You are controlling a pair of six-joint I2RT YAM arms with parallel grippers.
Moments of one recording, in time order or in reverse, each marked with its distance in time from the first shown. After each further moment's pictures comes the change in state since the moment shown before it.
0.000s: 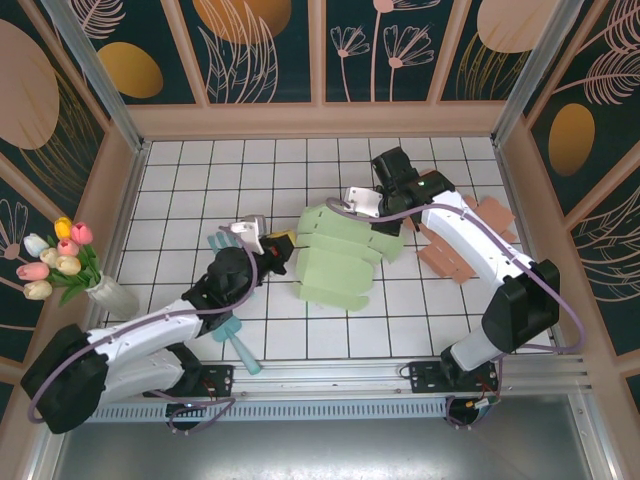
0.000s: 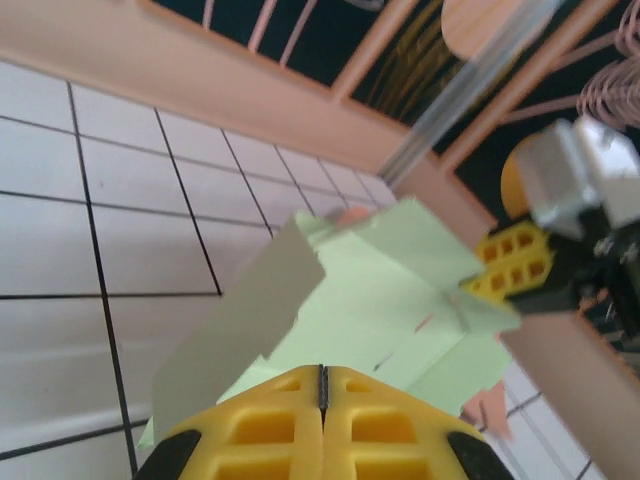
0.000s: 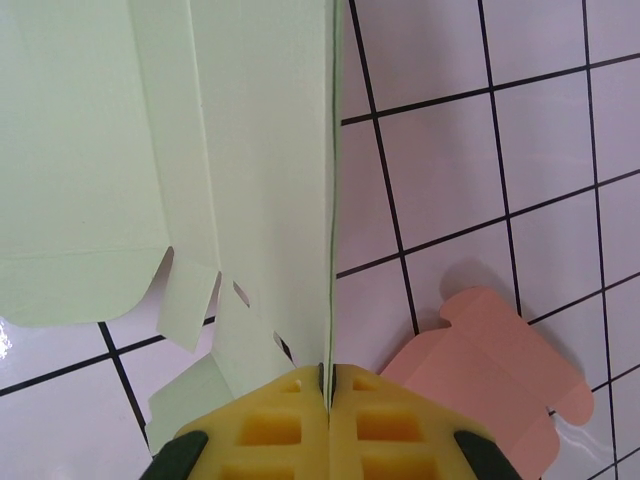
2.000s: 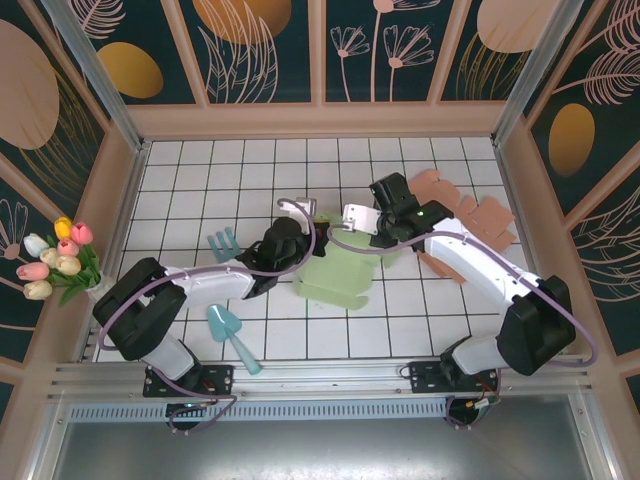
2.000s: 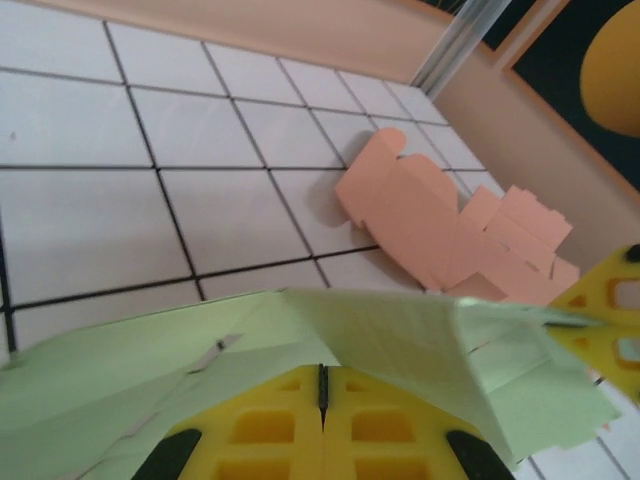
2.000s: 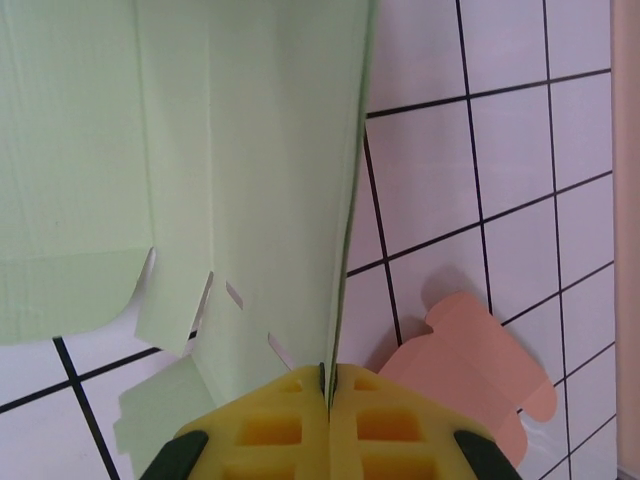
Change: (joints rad) left arm -0.034 0.494 0.328 -0.022 -0.008 0.083; right arm 0.059 -0.143 -0.279 0.262 0.101 -0.014
